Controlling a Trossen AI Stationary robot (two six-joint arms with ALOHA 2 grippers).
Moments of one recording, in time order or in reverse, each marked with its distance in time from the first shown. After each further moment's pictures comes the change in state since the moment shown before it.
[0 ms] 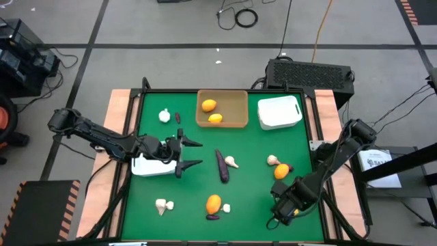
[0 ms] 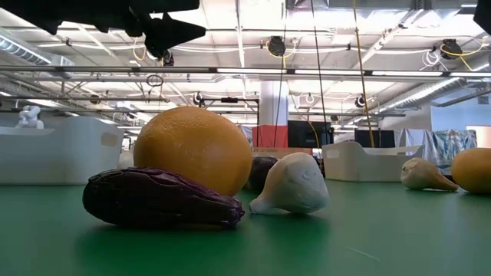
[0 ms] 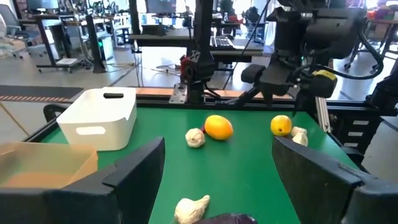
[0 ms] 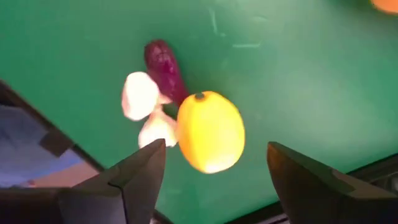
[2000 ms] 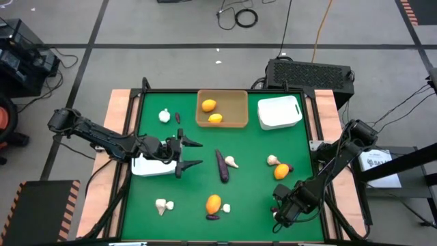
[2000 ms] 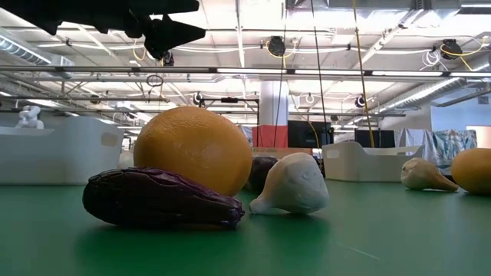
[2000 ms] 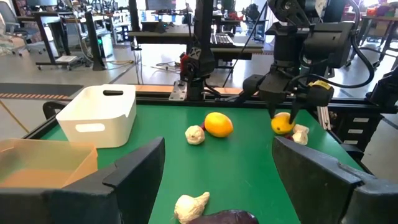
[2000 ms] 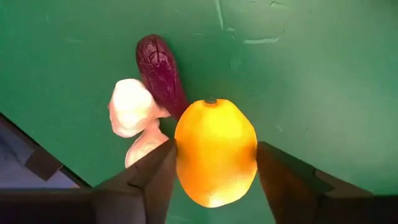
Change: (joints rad) left arm 0.000 0.000 0.000 -0.010 0.000 -0.005; right arm 0.073 -0.001 -0.135 0.198 0.039 0.114
